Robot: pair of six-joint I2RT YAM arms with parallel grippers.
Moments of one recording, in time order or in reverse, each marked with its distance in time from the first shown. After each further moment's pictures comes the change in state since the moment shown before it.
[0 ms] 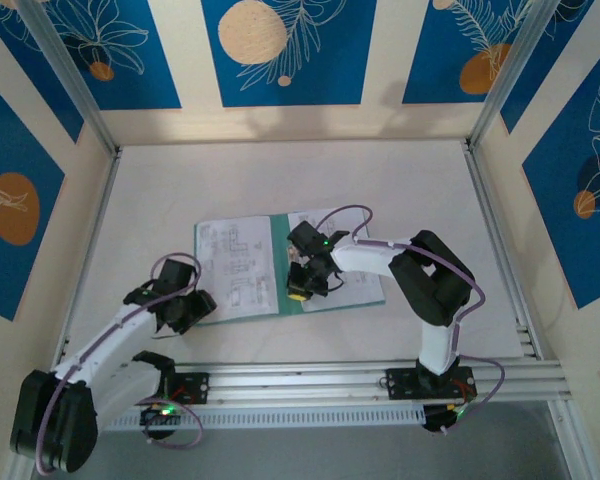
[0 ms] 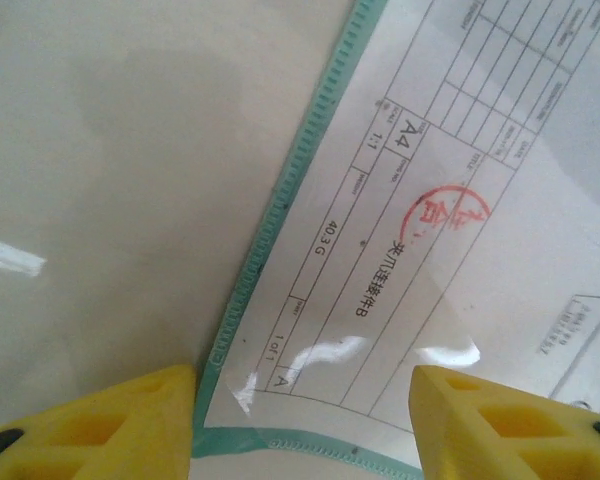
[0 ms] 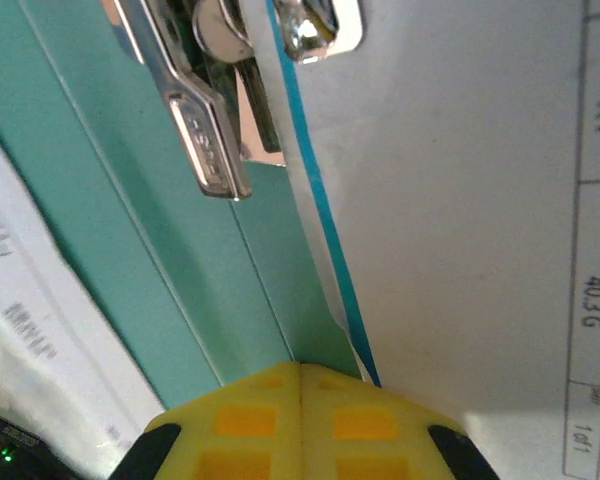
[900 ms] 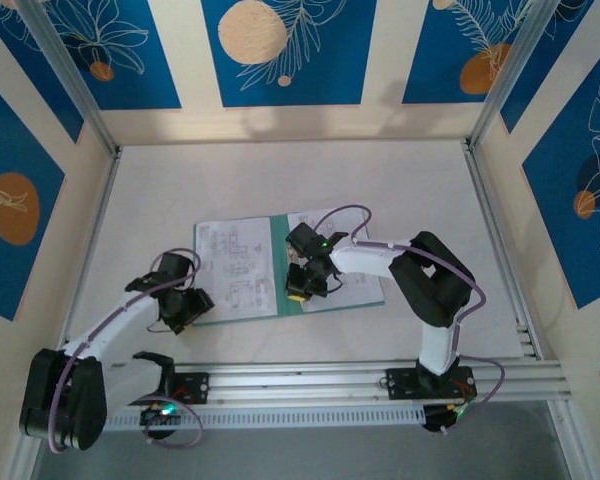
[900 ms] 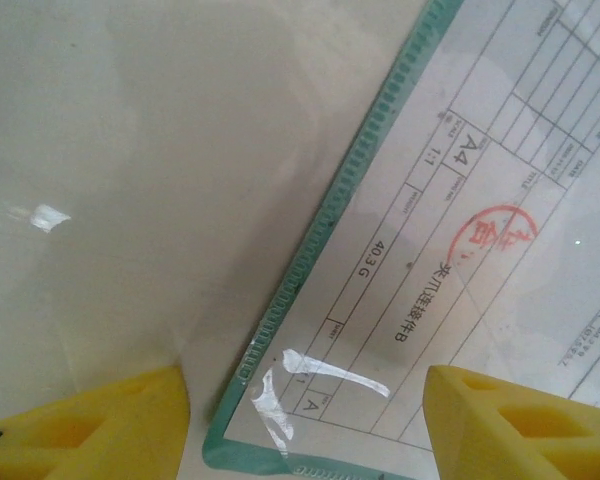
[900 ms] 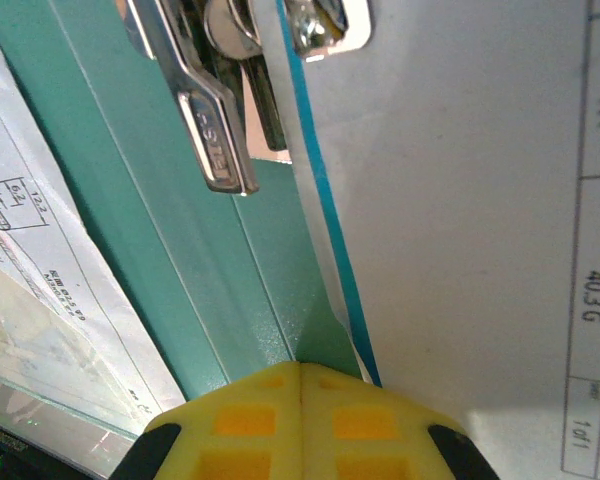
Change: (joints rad) left arm 0.055 0.156 0.048 -0.039 -0.009 0.052; right arm 0.015 -0.007 -0.002 0.002 0.024 0.001
